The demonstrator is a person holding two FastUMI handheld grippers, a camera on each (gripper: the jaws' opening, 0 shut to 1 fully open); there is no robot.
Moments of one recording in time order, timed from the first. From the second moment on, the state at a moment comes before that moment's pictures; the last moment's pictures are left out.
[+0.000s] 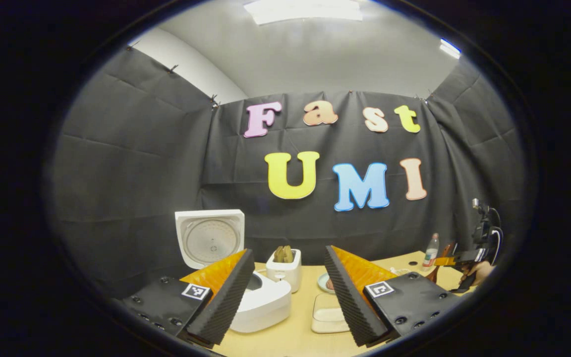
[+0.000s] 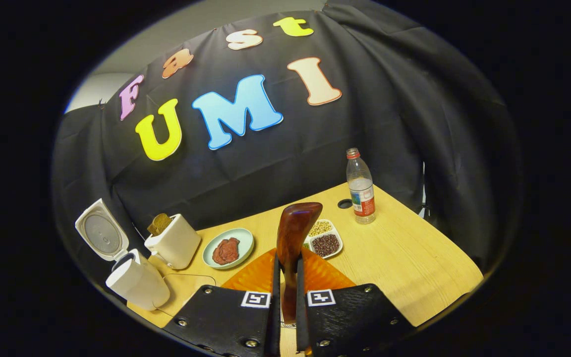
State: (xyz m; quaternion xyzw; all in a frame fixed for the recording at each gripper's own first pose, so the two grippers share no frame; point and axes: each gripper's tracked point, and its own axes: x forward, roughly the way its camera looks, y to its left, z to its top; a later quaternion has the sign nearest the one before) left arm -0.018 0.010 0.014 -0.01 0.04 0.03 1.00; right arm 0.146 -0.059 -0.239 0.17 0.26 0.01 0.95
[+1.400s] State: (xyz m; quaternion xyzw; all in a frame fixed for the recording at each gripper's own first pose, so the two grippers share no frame) left arm 0.022 0.039 0.009 -0.02 0.03 0.02 1.00; right arm 0.094 -0.098 -0.163 0.03 0.18 -0.03 0.98
